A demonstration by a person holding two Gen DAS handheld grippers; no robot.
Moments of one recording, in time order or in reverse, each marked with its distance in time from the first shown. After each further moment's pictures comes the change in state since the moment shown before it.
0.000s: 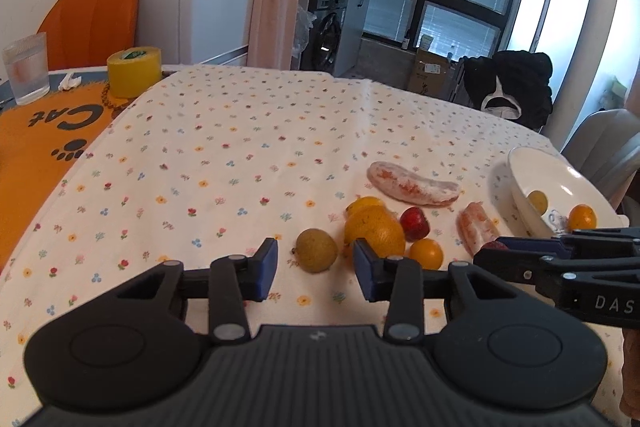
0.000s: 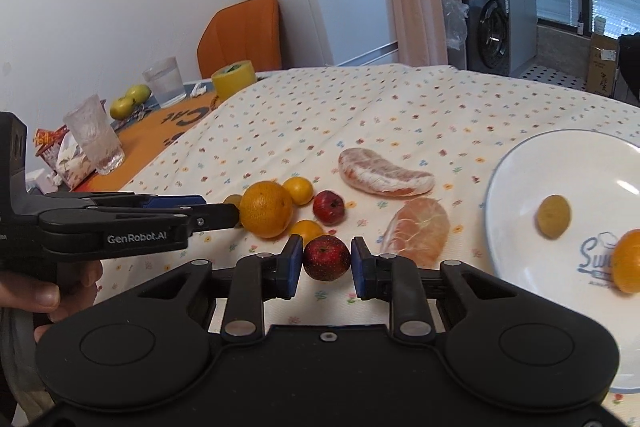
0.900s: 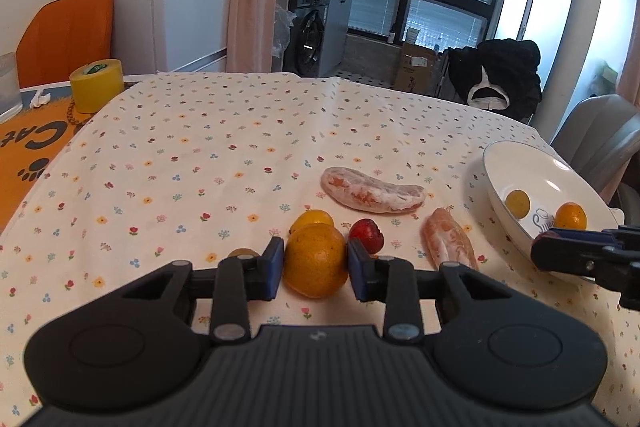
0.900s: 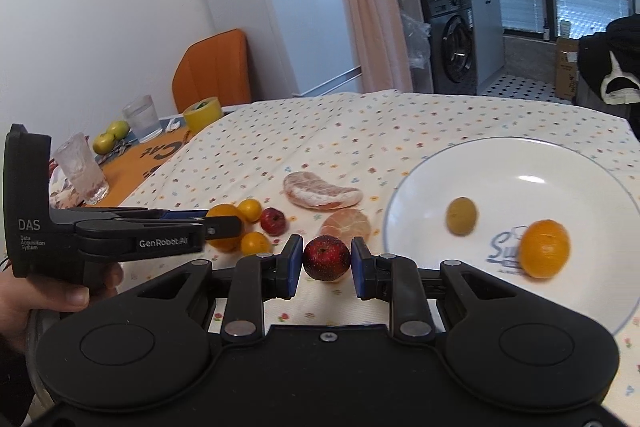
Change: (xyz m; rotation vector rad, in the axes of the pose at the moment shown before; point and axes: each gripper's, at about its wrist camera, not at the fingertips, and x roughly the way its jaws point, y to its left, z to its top) left arm 0.020 -0.038 0.007 0.039 0.015 -0.011; right arm -0.049 -0.038 -0.008 0.067 -0.083 -0.060
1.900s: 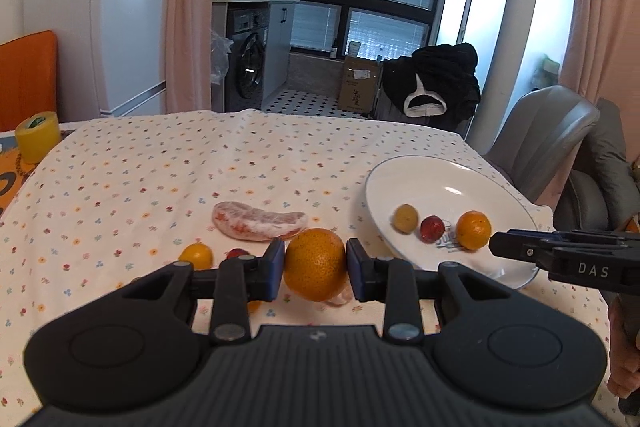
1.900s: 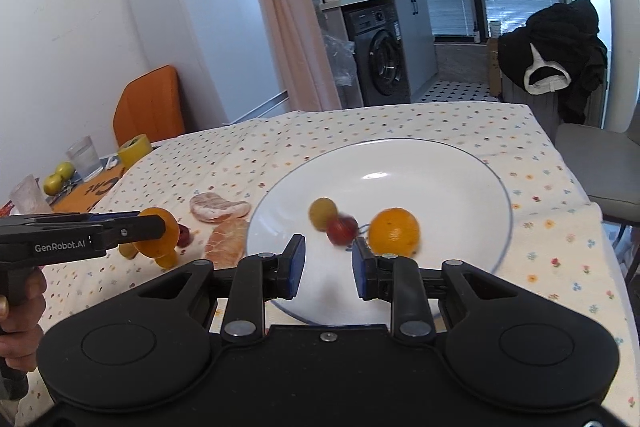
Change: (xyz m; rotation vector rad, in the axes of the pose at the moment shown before) left arm -0.031 -0.071 0.009 0.103 -0.062 -0.133; right arm -0.040 -0.064 -0.017 0.111 -0.076 -0.156
